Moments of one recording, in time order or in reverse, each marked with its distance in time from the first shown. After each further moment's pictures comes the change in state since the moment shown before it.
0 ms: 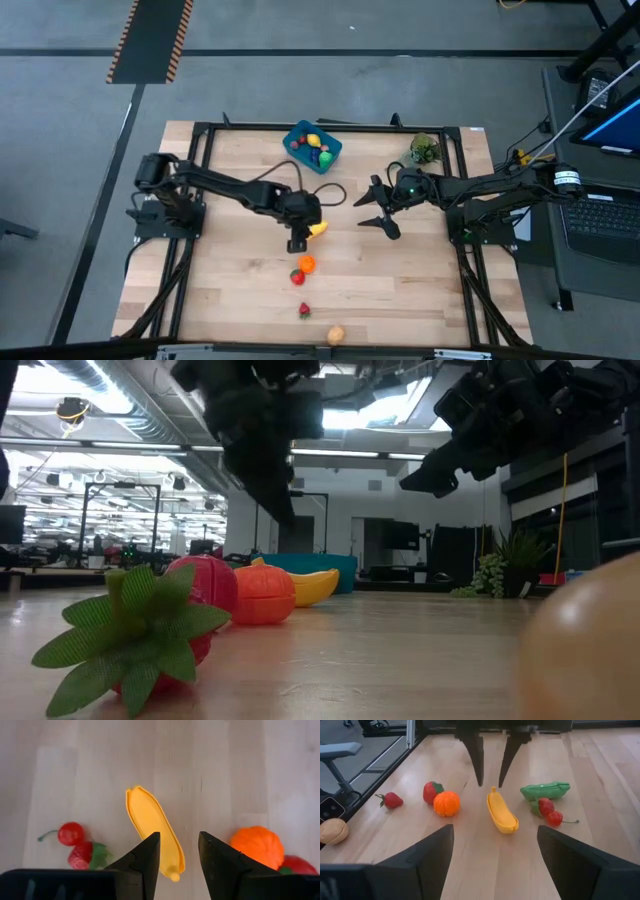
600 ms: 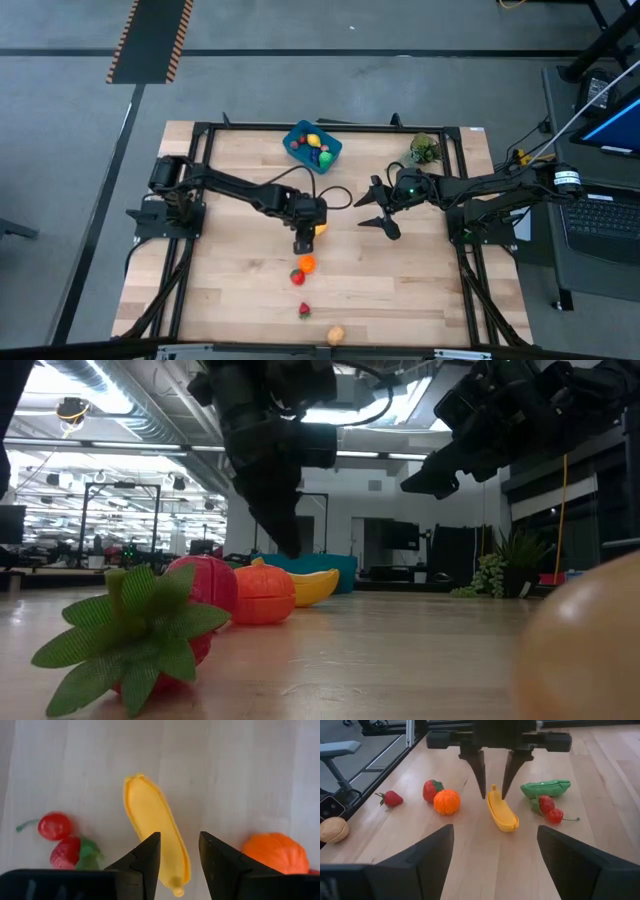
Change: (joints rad) left arm 0.007 0.105 0.056 -0.032 -0.001 -0.083; right arm 0.000 0.000 0.000 -0.010 0.000 0.002
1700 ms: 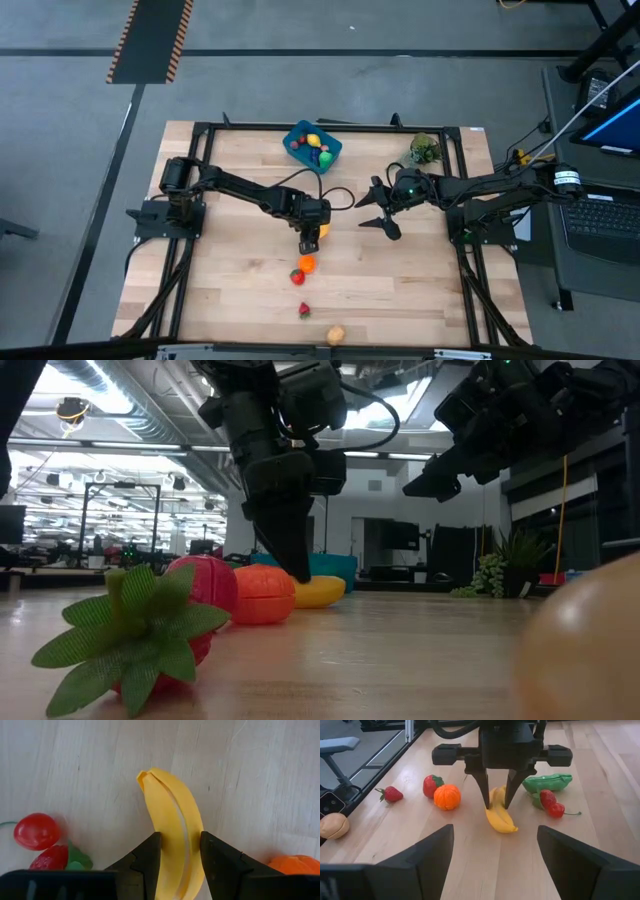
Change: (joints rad) left arm 0.009 0.089 0.000 0.049 0.009 -0.051; right arm 0.001 0.000 0.000 -0.023 0.000 0.000
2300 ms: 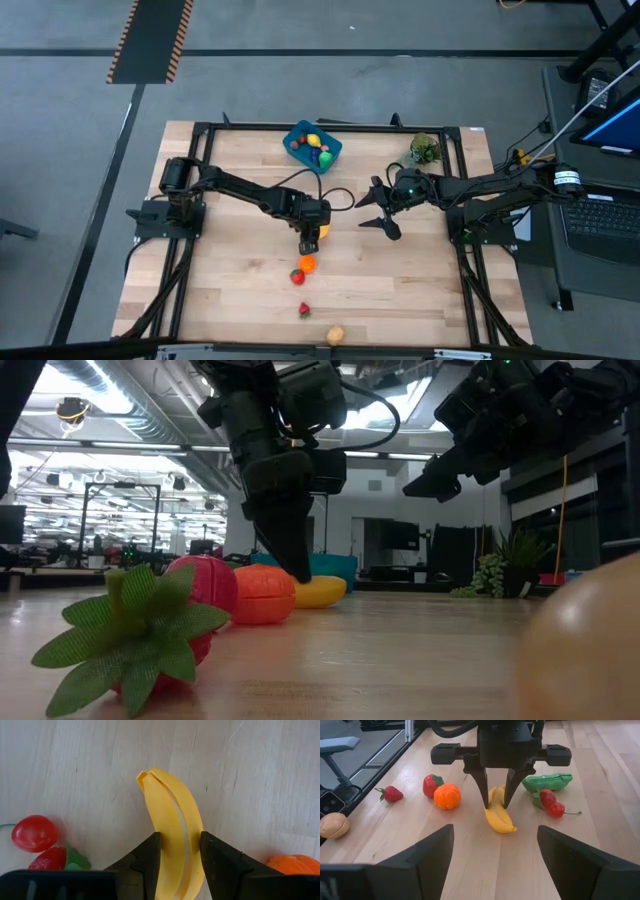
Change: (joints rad) left arm -0.003 -0.002 -0.002 0.016 0.000 0.006; right arm 0.000 0.000 0.000 -0.003 0.000 0.000
